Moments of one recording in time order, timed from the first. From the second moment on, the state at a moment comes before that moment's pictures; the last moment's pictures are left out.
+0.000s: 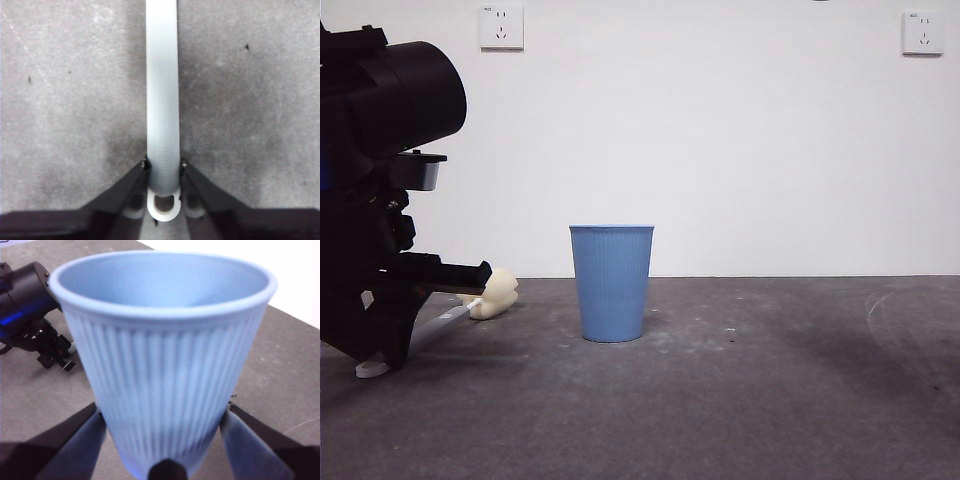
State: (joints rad) left arm -0.53 1.50 0.68 -0.24 -0.36 -0.42; right arm 1.13 0.74 0.89 -0.62 0.51 0.01
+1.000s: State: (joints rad) left arm -0.52 0.91 0.68 -0.40 -0.19 -0.40; right arm 1.08 0.74 0.75 -0.15 0.66 -0.09
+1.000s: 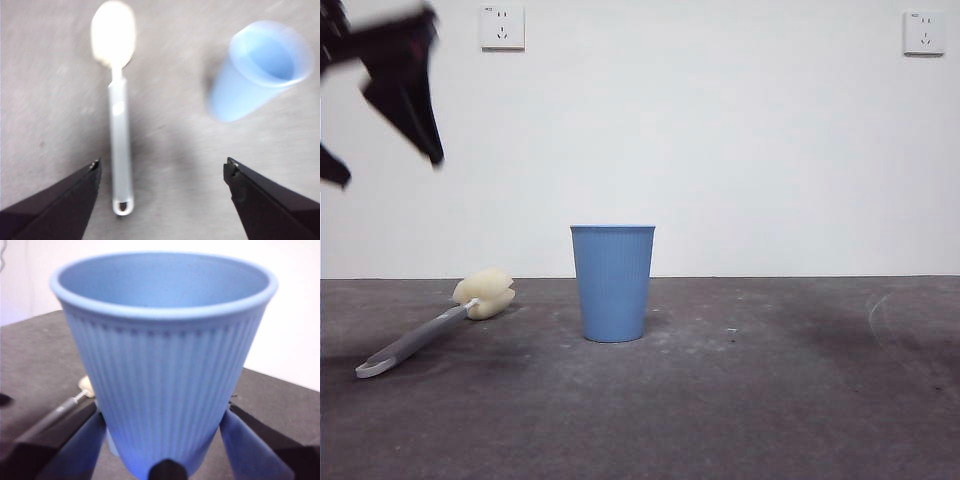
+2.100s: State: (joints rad) left arm -0.52 0.64 0.68 -0.59 -0.08 -0.34; right arm 0.53 1.67 0.42 1.01 0.12 -0.04
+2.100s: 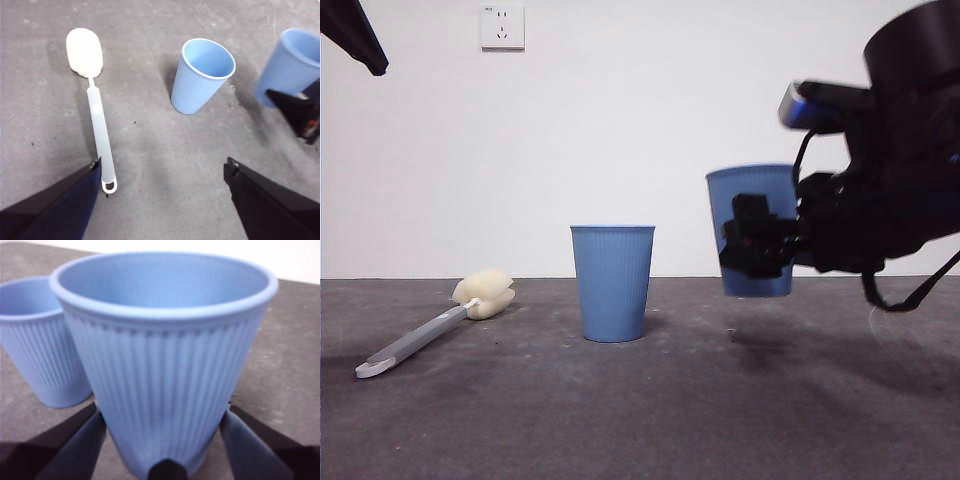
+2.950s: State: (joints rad) left arm -0.52 0.64 0.68 -0.59 -0.08 -0.31; right arm 0.43 1.88 0.52 1.11 0.01 -0.05
